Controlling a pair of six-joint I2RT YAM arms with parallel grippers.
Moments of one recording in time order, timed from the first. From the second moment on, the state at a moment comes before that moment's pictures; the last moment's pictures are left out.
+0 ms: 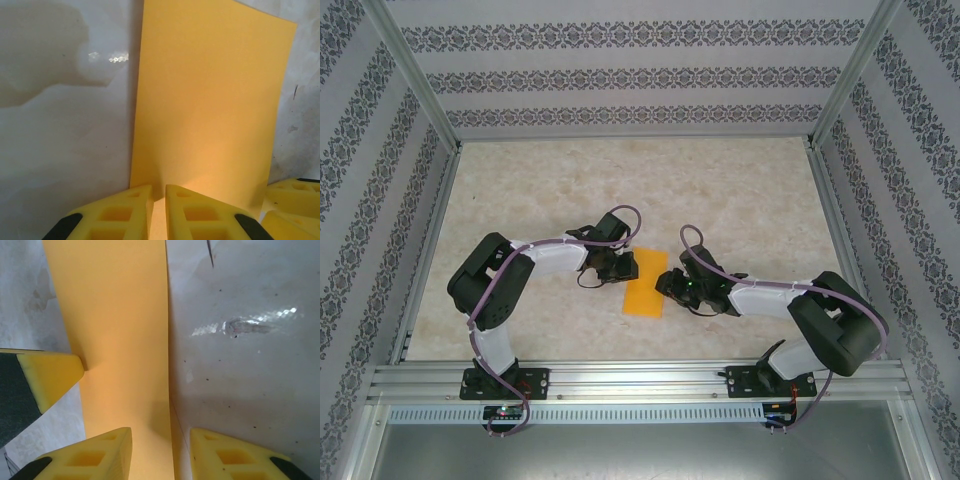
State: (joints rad) left arm -0.66 1.83 1.01 -0.31 0.36 -0.74; right arm 0.69 1.45 0.47 0.10 -0.24 1.08
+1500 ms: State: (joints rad) left arm -0.66 1.77 0.95 -0.29 0.36 -0.71; right arm 0.65 1.53 0.48 0.30 -0.32 1.12
